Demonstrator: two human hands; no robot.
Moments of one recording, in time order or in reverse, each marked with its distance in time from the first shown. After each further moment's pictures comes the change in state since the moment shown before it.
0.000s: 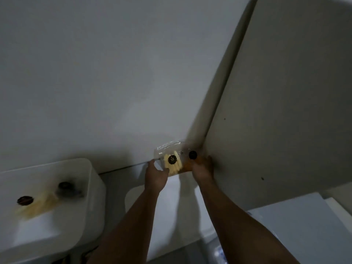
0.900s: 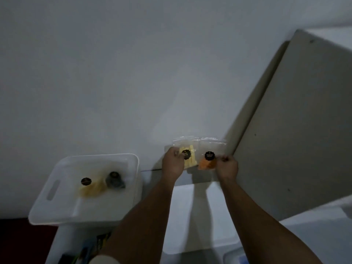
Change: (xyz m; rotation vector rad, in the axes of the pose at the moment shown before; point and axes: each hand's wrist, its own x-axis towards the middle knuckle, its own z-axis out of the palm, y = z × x) left_hand -0.033 0.054 -0.085 0.006 0.191 0.256; right_hand -0.057 -0.071 -0.010 0.257 0.093 -0.183
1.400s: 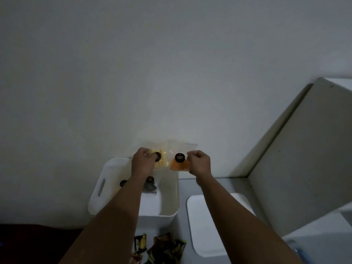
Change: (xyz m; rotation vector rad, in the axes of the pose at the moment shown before) left_hand 0.008 -0.067 -0.261 -0.172 0.171 -0.010; right_hand -0.191 -0.113 0.137 0.139 -0.358 -0.041
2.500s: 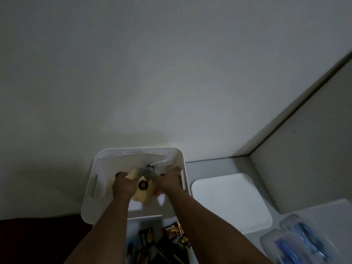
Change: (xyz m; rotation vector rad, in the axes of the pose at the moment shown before) left_hand 0.051 -0.165 -0.021 0.245 -0.114 -0.376; right_hand -0.008 0.118 0.126 -0.498 -0.138 0.415
